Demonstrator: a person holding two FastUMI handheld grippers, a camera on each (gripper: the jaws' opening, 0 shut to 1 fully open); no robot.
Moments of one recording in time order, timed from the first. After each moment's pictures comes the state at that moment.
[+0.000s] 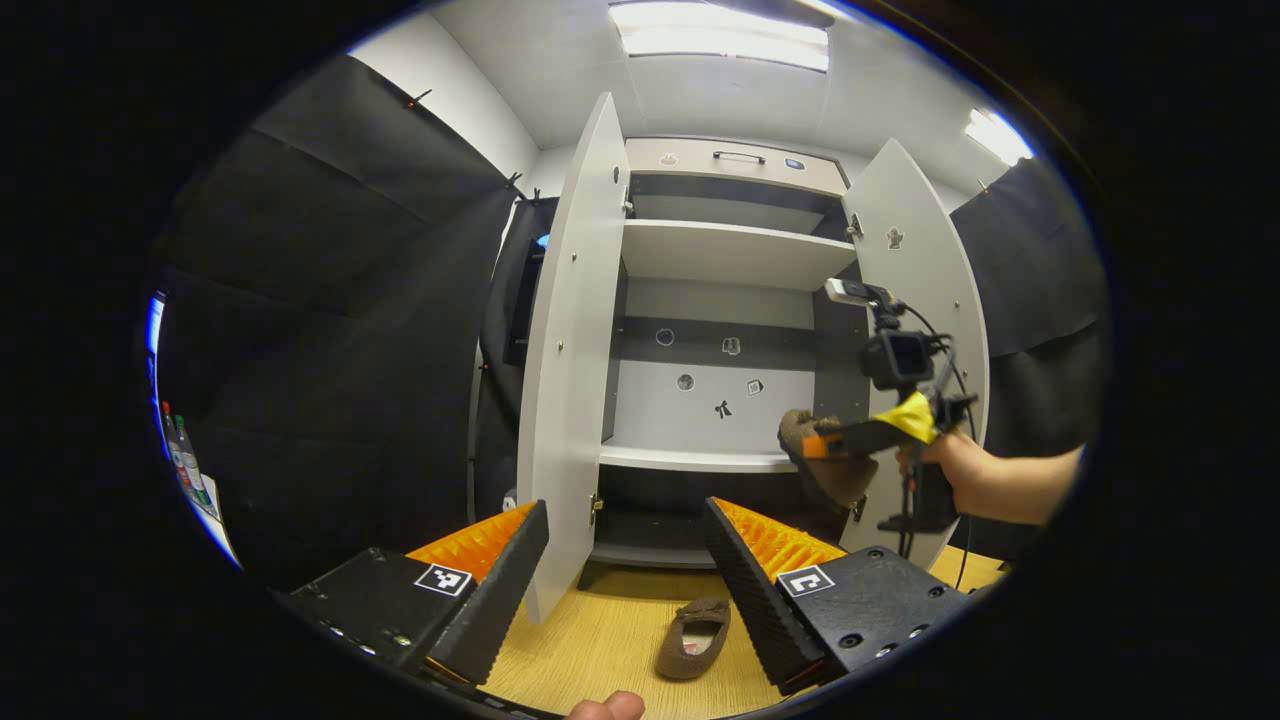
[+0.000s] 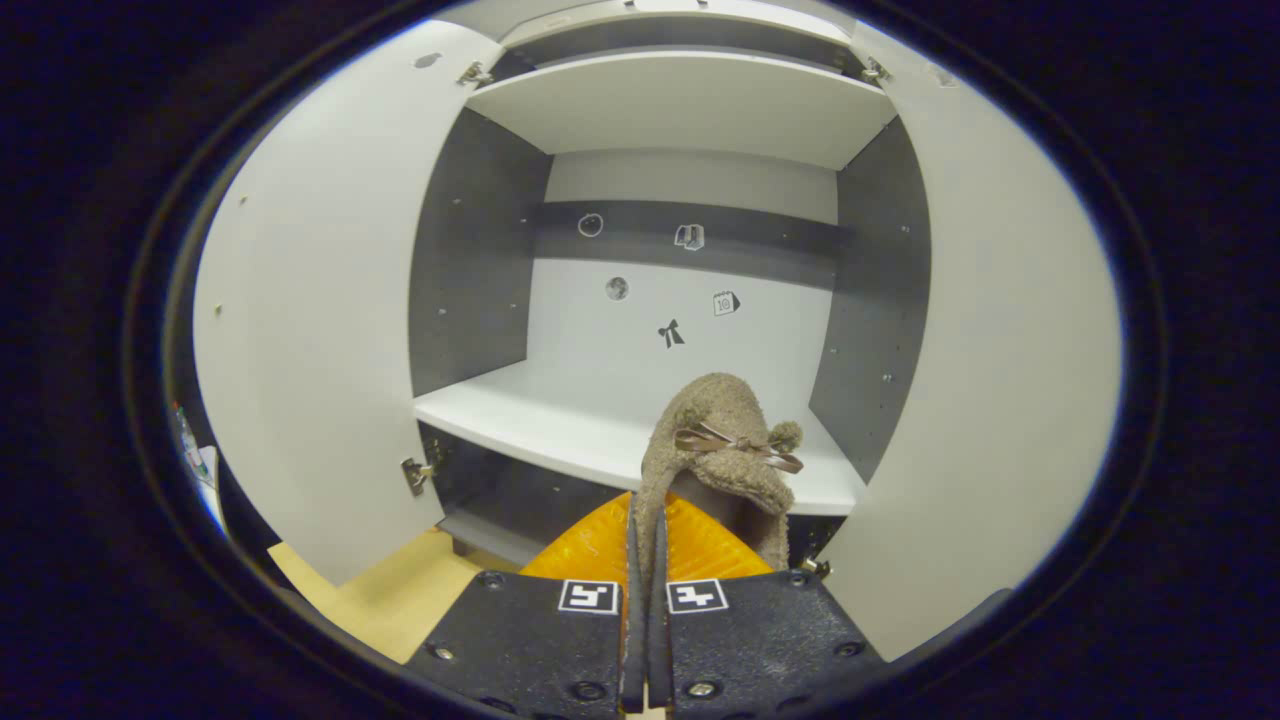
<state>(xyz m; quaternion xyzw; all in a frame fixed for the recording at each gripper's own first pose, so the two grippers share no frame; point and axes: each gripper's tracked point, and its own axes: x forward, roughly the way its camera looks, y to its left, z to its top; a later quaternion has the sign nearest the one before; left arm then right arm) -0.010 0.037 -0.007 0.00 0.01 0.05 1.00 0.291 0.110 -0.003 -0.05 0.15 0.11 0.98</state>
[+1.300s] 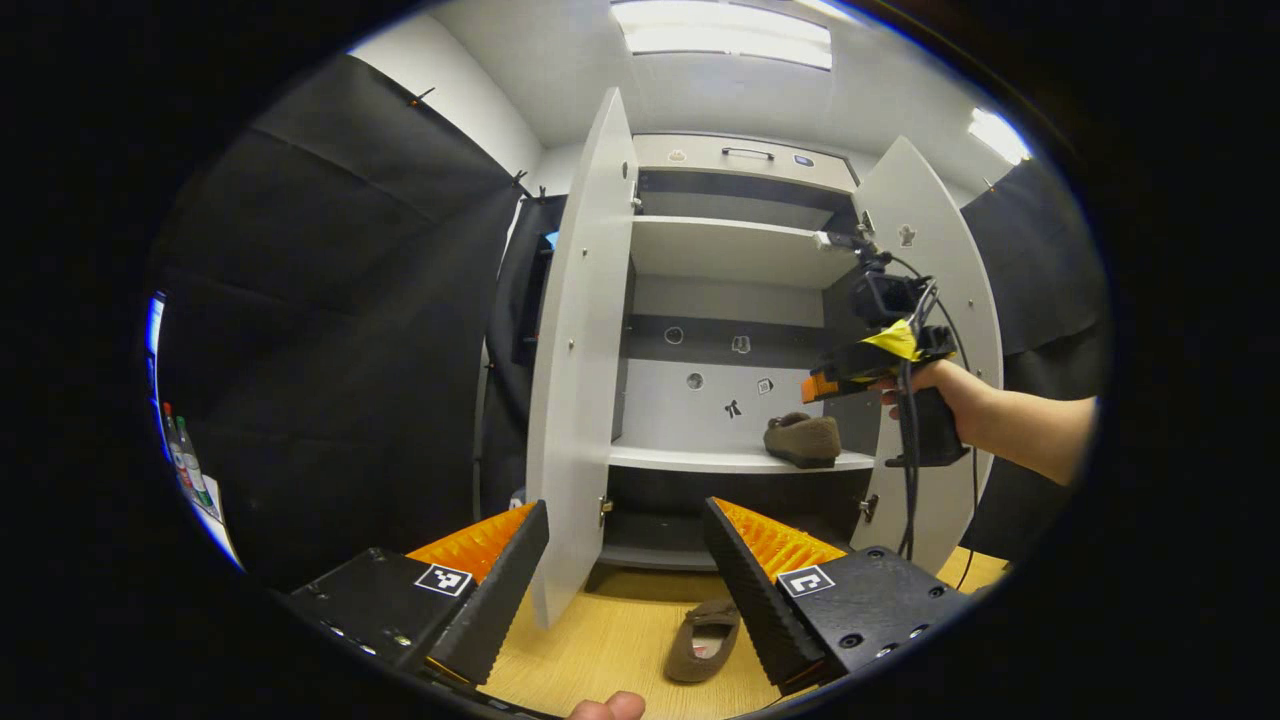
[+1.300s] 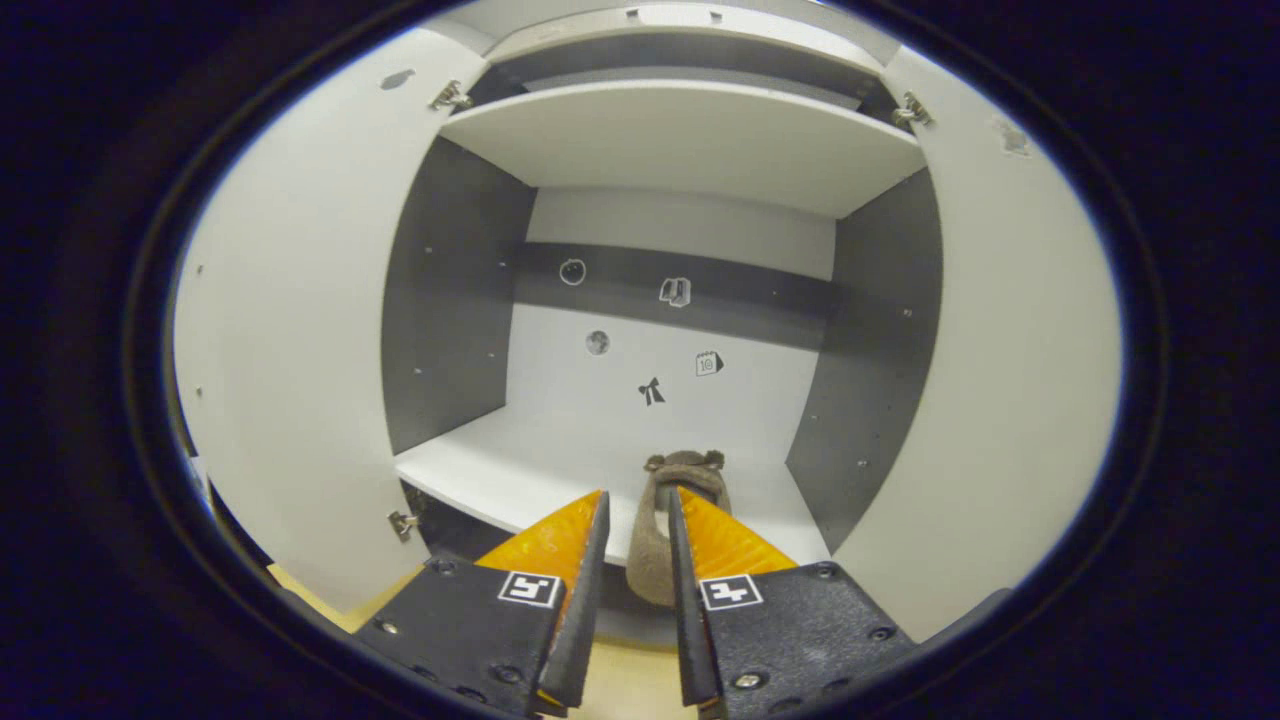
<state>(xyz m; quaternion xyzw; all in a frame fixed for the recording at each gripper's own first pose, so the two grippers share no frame) 0.005 0.038 -0.012 0.00 0.01 0.04 1.00 0.267 0.108 0.065 -0.06 0.10 0.10 0.99</state>
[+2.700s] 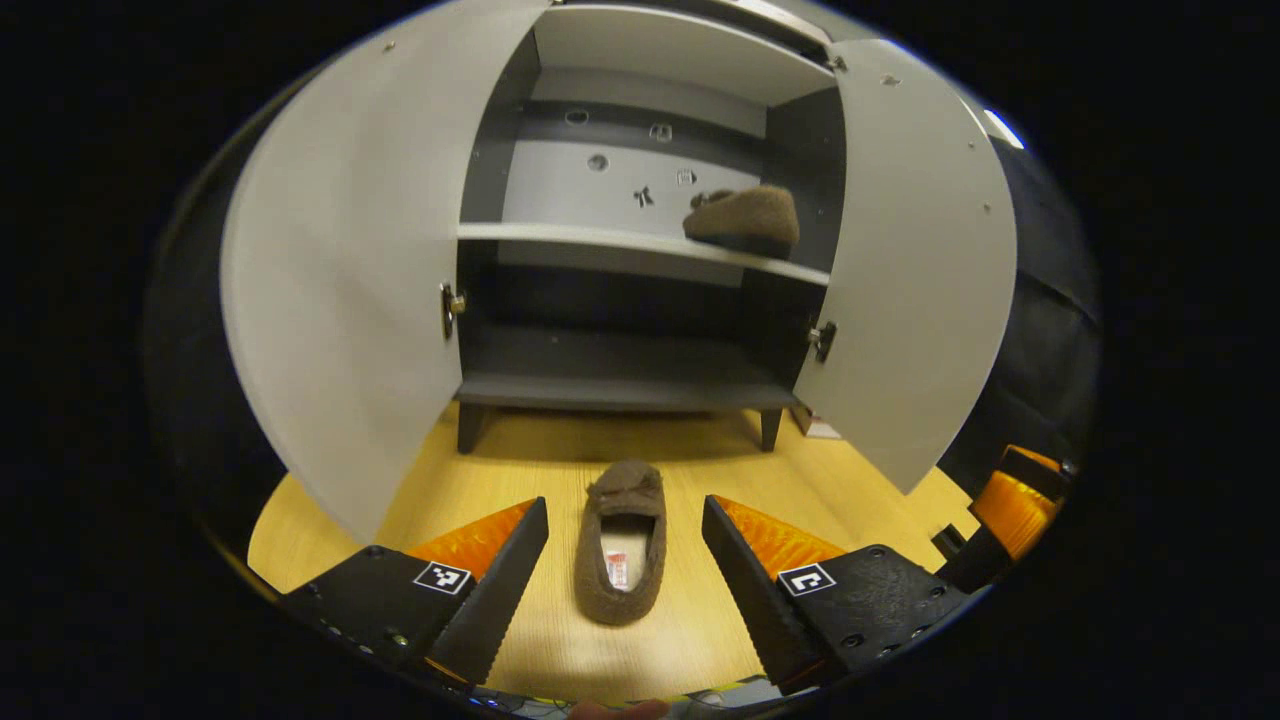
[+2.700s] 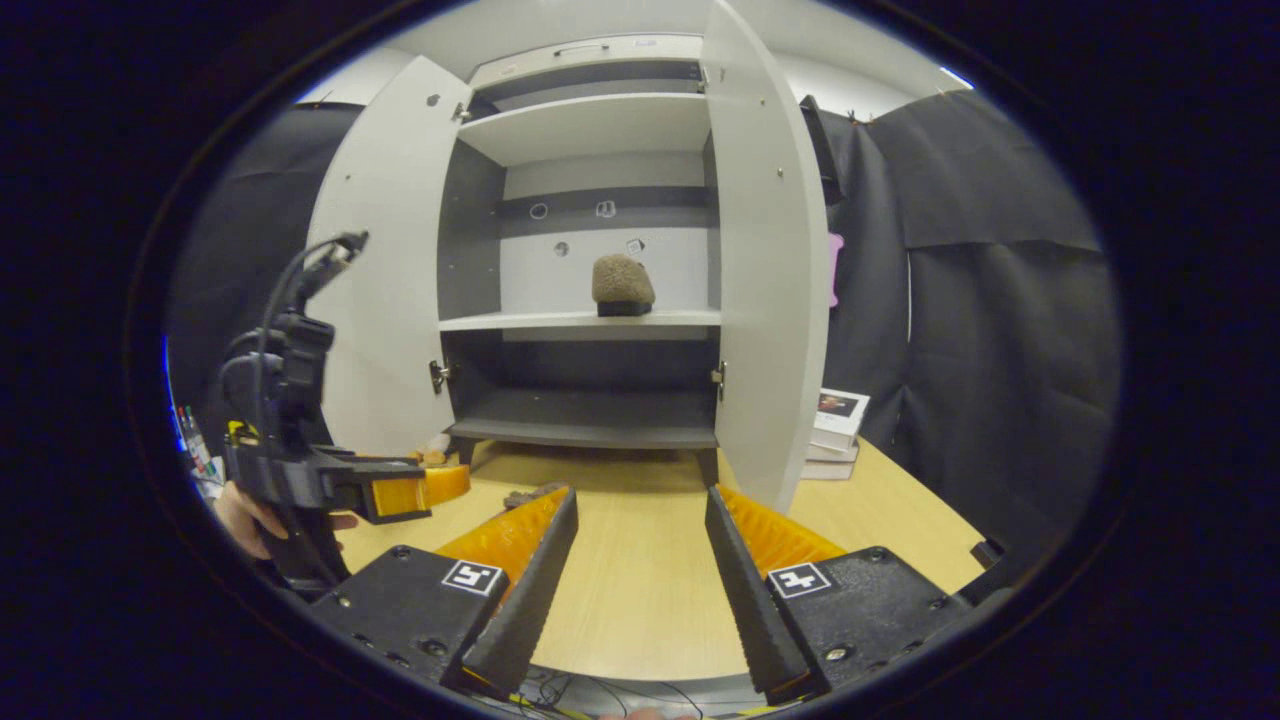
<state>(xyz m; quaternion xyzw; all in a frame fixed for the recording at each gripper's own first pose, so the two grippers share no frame) 0.072 -0.037 -0.241 -0.03 0.33 -0.09 0.94 0.014 0.023 -0.133 0.02 0.14 0.03 0.99</state>
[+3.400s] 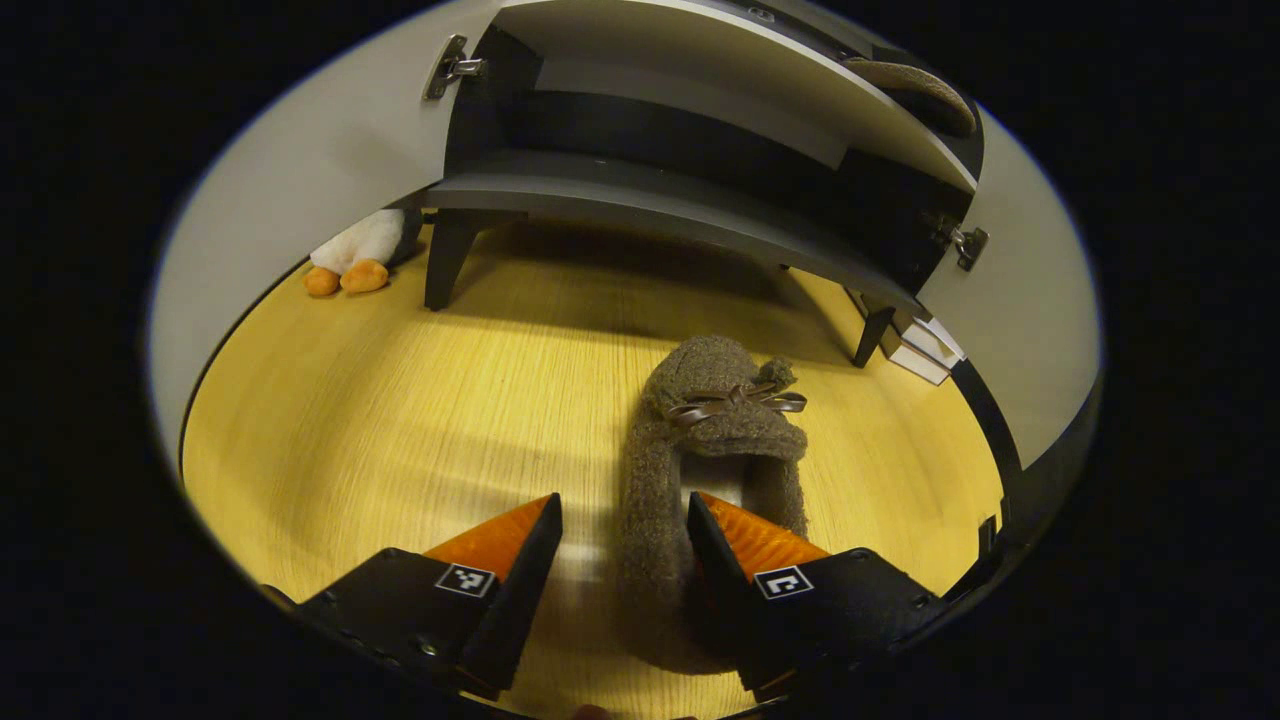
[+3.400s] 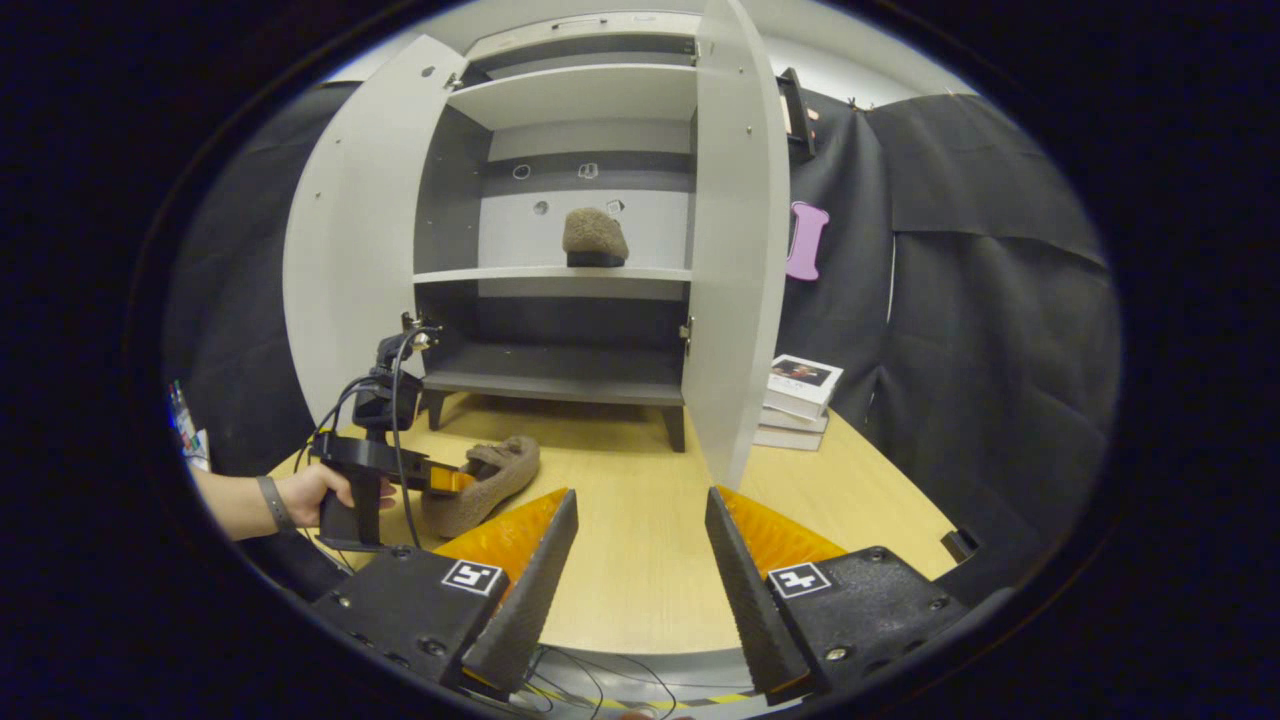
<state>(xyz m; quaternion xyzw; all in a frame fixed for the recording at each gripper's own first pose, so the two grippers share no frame) 0.109 -0.031 -0.391 -0.10 0.45 -0.07 0.88 0.001 -0.014 -0.165 -0.01 0.20 0.00 0.98</state>
